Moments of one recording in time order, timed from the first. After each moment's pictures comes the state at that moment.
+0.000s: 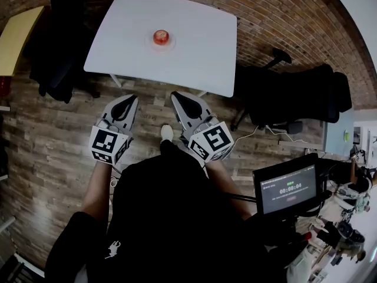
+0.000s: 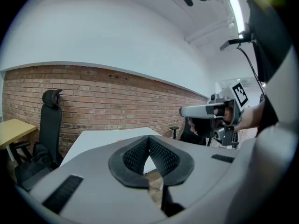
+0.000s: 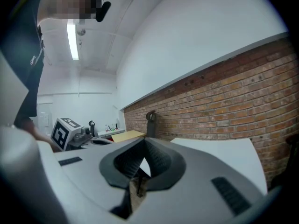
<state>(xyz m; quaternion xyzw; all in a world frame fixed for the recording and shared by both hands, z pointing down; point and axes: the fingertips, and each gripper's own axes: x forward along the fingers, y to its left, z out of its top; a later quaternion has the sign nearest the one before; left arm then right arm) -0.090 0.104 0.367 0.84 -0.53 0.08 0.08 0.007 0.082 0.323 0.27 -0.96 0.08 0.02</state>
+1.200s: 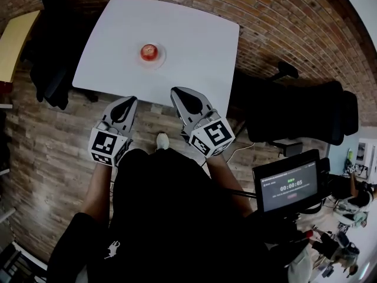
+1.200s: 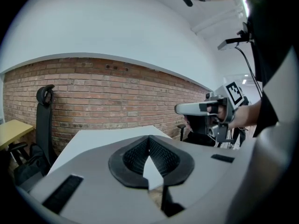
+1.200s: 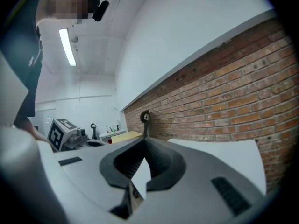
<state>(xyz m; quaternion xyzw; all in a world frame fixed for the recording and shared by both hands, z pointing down) -0.050 -0.010 0.378 0.82 -0.56 0.10 0.10 0.044 -0.055 0.335 0.23 -0.97 0.10 0.02</state>
